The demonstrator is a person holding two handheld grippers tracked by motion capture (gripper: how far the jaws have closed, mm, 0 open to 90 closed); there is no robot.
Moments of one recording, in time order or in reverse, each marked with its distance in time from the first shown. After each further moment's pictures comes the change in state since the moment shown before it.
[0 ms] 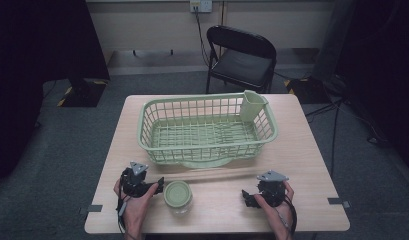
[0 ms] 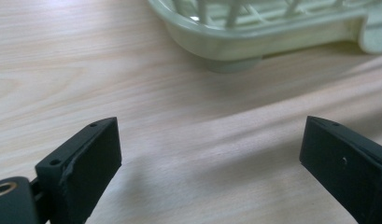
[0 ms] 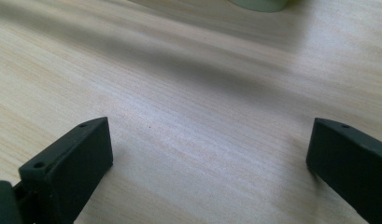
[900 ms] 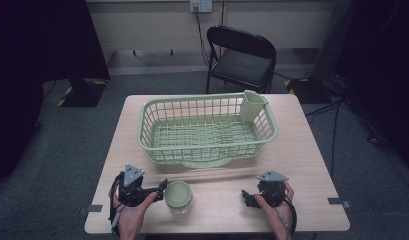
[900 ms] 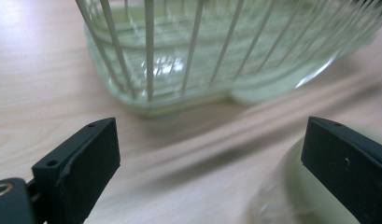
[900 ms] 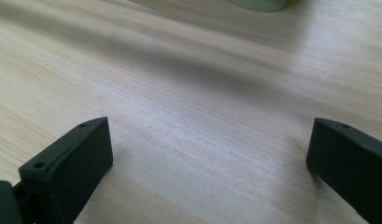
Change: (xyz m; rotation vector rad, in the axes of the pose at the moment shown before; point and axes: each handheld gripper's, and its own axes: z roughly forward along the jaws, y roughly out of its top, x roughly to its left) left arm -0.023 0.015 -0.072 -0.212 -0.173 0.009; right arm 0.000 0.000 0.000 0.000 0.000 0.000
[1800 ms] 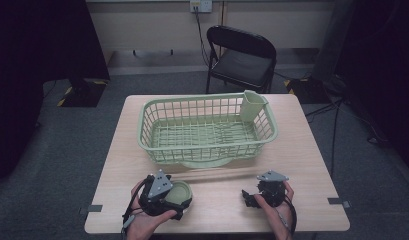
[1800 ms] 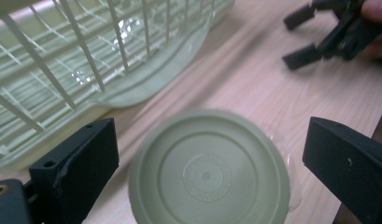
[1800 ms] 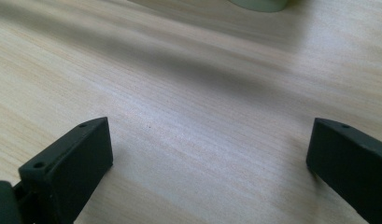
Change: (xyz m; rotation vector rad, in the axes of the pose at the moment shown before) left arm -0.058 0.002 0.014 0.143 -0.272 0.360; right arm 0.000 0.000 0.000 0.000 0.000 0.000
